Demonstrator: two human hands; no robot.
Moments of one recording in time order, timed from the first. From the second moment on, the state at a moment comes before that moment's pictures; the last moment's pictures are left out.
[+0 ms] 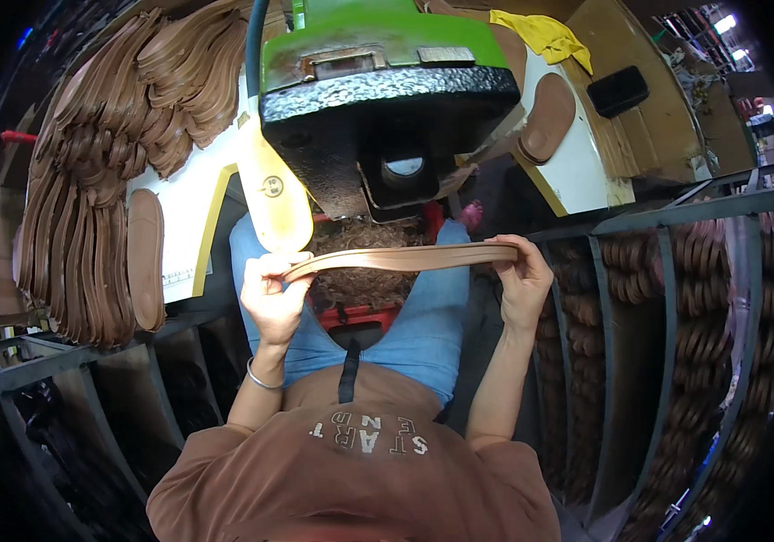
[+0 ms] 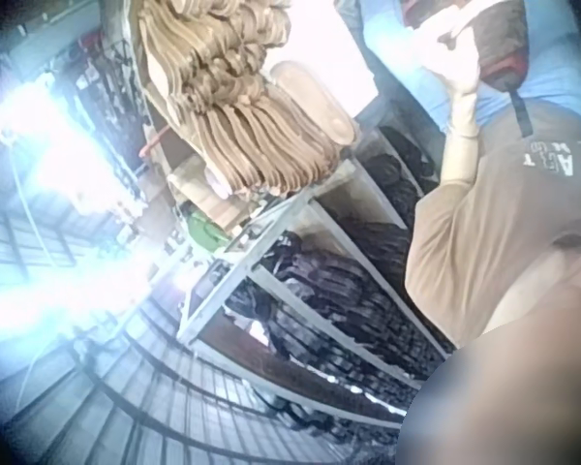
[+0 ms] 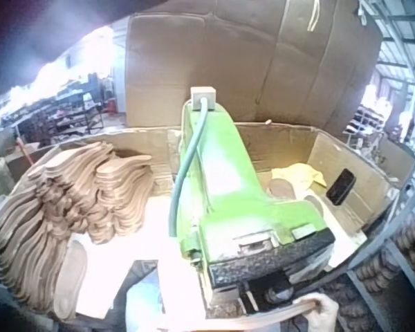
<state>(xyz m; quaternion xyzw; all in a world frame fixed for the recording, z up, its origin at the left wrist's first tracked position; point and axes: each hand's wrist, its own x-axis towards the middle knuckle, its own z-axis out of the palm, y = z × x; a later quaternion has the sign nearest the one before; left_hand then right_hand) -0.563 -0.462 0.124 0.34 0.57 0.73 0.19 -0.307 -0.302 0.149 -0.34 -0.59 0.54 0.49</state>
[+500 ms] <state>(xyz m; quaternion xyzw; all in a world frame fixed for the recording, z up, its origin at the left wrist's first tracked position) -0.589 -0.465 0.156 0.31 0.59 0.71 0.21 -0.361 -0.263 0.162 -0.34 -0.55 0.60 0.47</state>
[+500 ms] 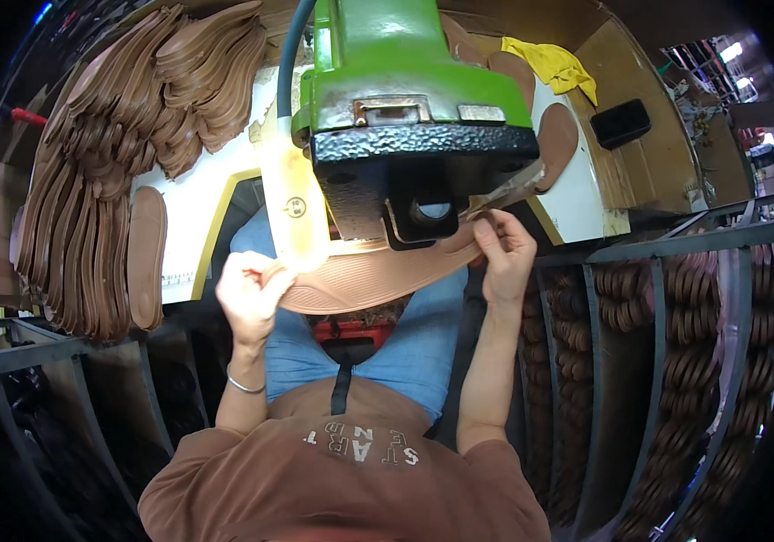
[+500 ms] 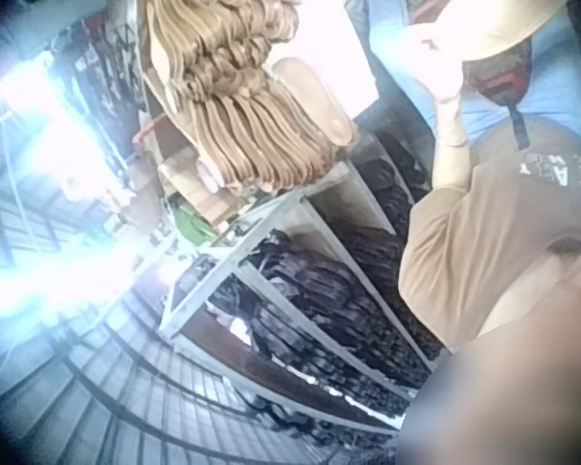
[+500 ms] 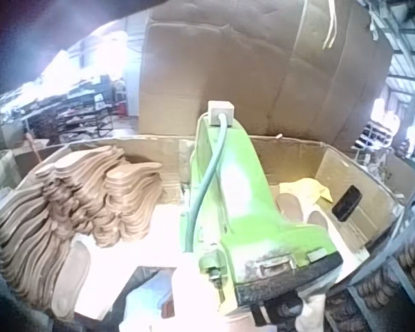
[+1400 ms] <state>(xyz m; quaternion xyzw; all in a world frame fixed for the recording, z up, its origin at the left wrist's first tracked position) -0.739 -0.627 0.087 0.16 0.96 0.09 -0.20 -0.231 -0.147 0.106 -0.55 -0.39 0.32 0.66</state>
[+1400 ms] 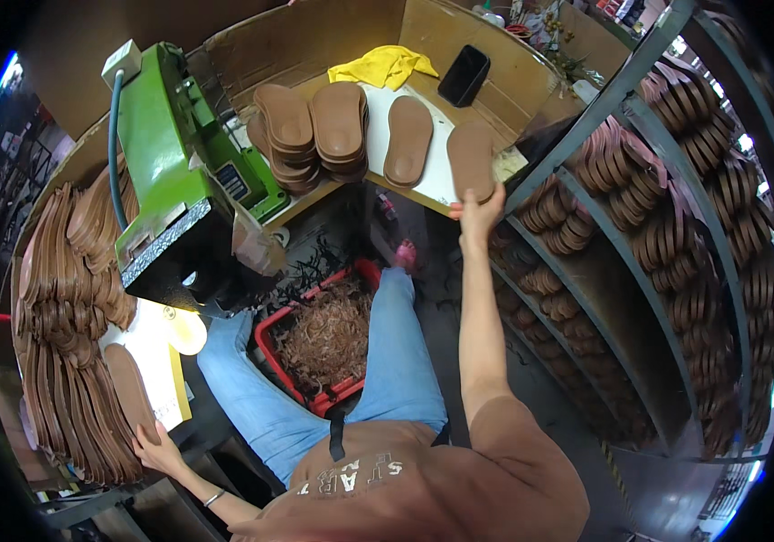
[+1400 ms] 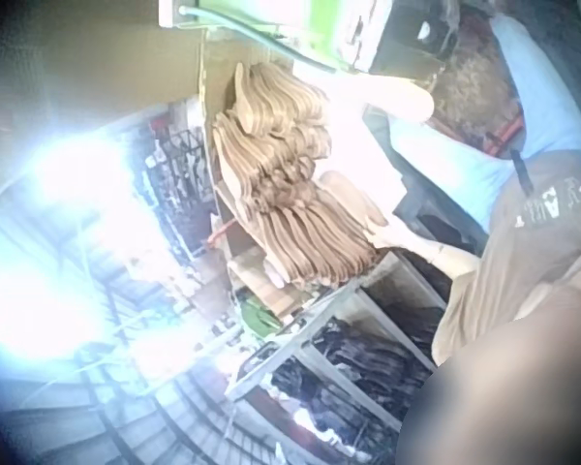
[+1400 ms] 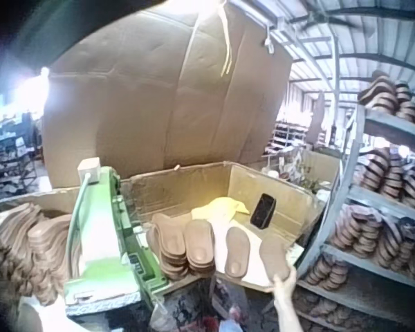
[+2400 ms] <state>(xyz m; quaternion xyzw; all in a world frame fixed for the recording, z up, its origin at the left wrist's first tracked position) -0.531 -0.394 0.182 0.38 0.61 0.51 0.48 -0.337 -0.441 0.074 -0.36 -0.47 0.78 0.21</state>
